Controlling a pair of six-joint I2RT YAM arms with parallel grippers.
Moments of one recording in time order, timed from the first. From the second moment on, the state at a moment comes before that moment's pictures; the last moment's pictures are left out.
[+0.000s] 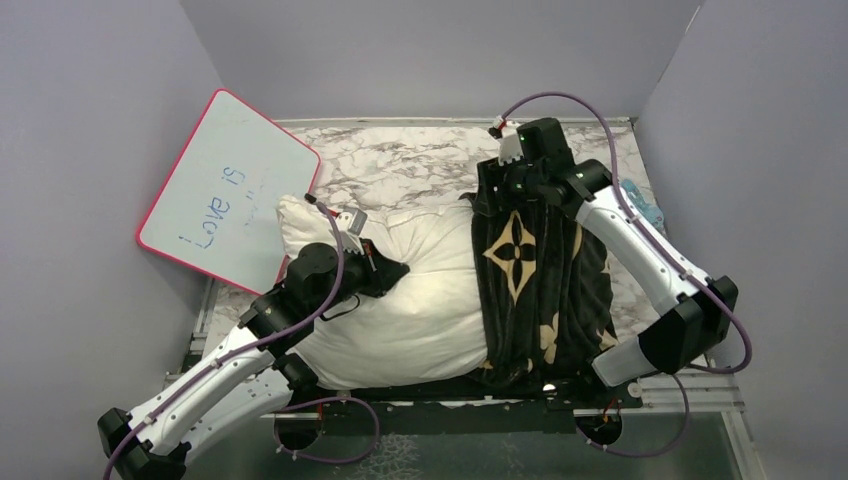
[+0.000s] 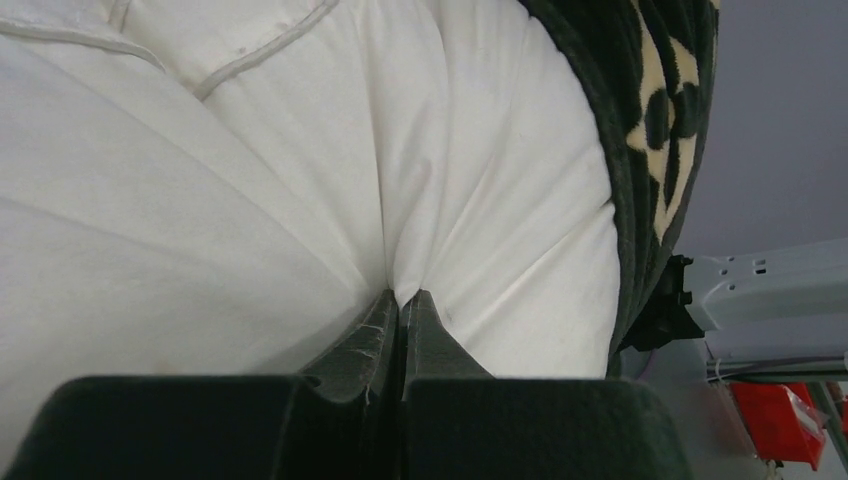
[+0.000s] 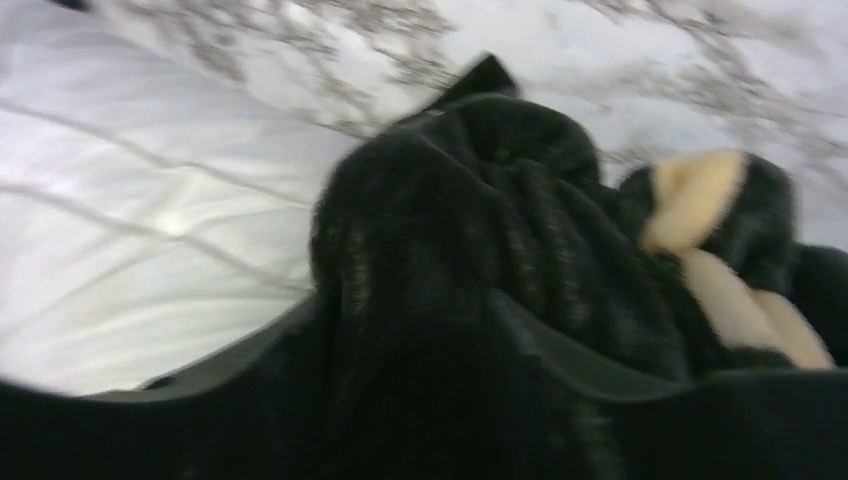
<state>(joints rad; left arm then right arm) -0.76 0.68 0.63 -0.26 0.08 -0.65 0.49 1.46 1.48 -0.73 -0.25 0.10</state>
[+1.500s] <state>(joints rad) -0.76 0.84 1.10 -1.22 -0.55 -1.00 0.37 1.02 0.91 -0.69 0.11 0.47</state>
